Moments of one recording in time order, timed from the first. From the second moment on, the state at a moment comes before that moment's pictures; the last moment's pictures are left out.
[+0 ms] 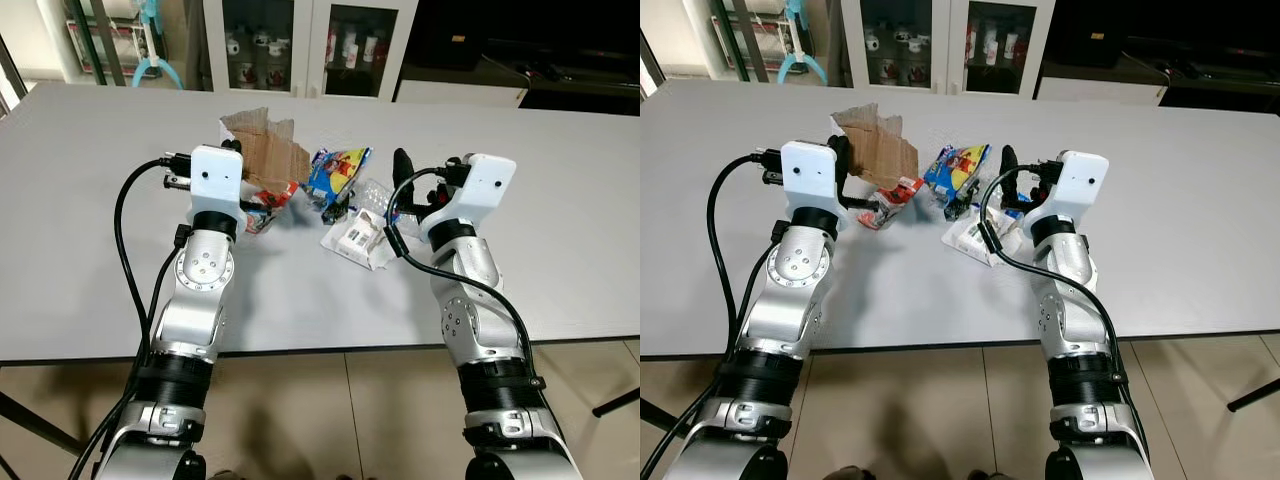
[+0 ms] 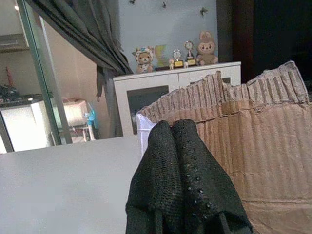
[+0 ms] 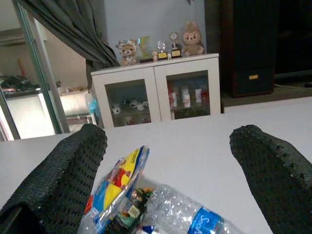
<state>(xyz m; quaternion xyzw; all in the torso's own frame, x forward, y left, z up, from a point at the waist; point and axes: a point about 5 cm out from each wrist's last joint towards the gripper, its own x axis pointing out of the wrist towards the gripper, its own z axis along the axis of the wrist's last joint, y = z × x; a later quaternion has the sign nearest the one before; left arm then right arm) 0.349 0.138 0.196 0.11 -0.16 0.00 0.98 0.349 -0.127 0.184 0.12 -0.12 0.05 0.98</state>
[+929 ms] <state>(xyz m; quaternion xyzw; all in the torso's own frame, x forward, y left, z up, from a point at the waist) 0.347 0.141 0.191 0.11 -0.15 0.00 0.98 0.349 -0.128 0.176 0.13 -0.11 0.05 0.98</state>
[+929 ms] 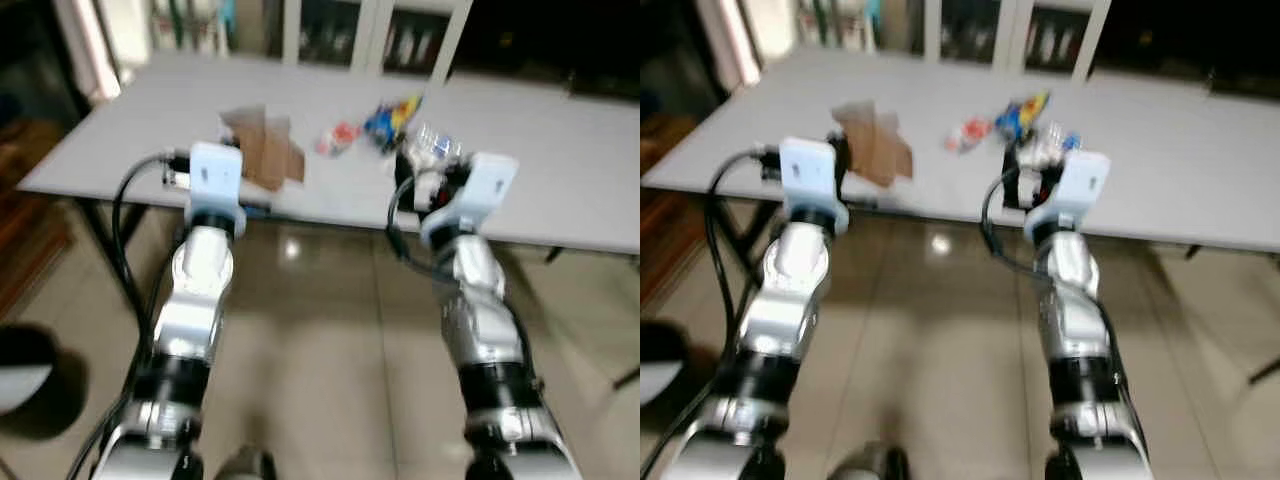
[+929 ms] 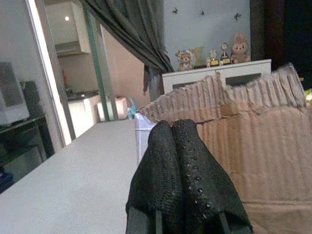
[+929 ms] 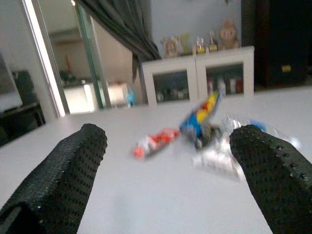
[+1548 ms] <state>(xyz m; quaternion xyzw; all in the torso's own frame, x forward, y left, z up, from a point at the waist) 0.352 0.146 0.167 0.11 -0.09 0.00 0.99 0.349 -0.146 0.158 0.13 -0.07 0.02 0.99</state>
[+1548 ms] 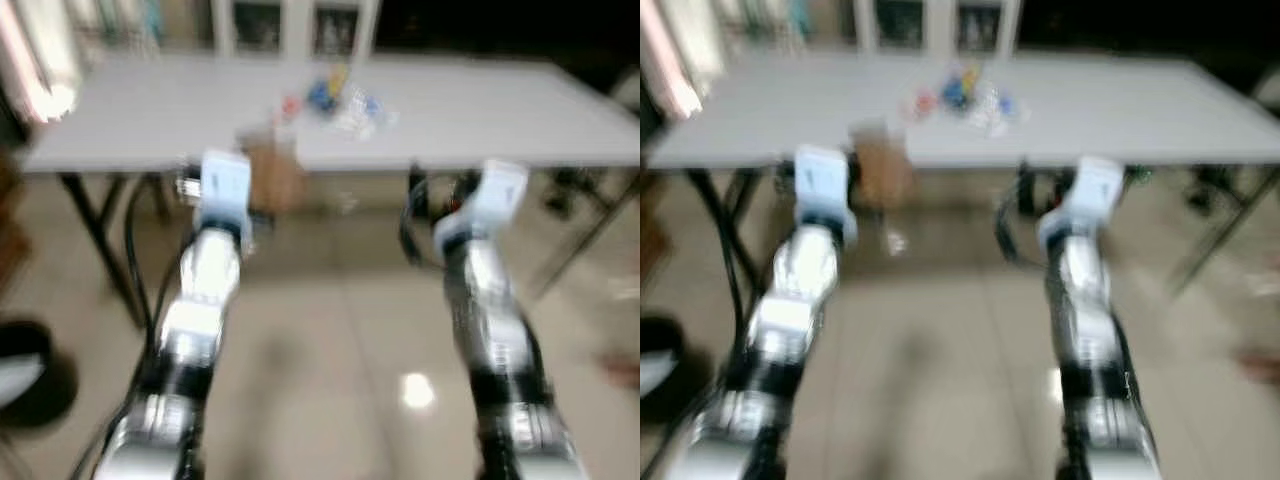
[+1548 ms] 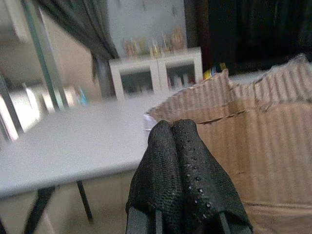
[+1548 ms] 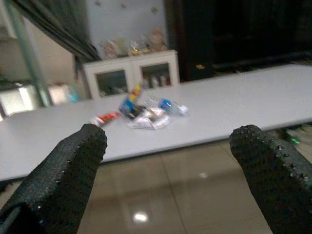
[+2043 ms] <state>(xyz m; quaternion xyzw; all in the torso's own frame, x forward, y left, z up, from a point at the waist) 0.309 0.194 0.028 0.10 0.20 0.02 0.97 0.304 -0.174 0.017 0.10 0.22 -0.02 0.97</state>
